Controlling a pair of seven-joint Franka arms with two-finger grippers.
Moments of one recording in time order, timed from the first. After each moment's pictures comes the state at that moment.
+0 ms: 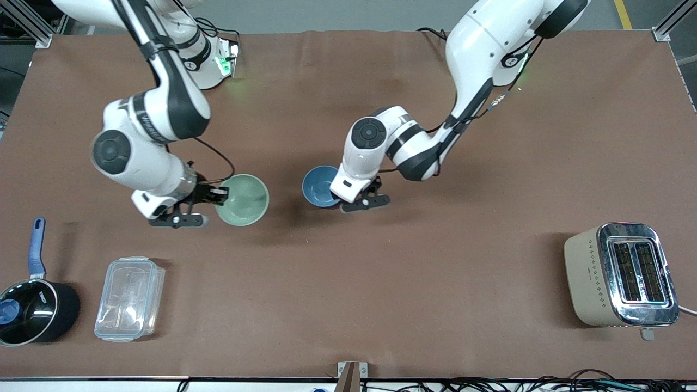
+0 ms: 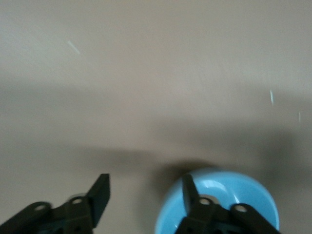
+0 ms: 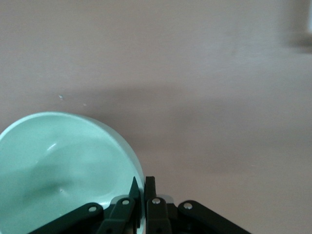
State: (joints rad) left arm -0.48 0.70 -0.35 -1.53 0.26 2.27 -1.13; right arm 0.24 0.27 0.08 -1.87 0.13 2.09 0.28
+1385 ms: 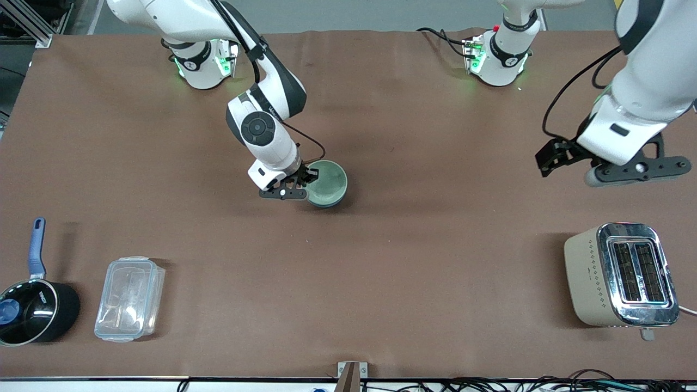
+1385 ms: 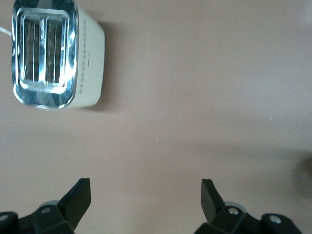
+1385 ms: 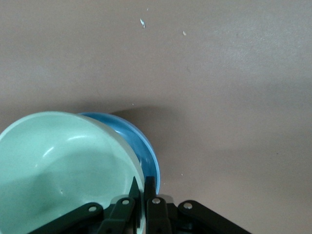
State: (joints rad) left arm -0.05 0.09 -0.19 -1.50 0.09 1.60 -0.30; right arm 0.57 0.40 0.08 -1.98 0.13 2.39 0.61
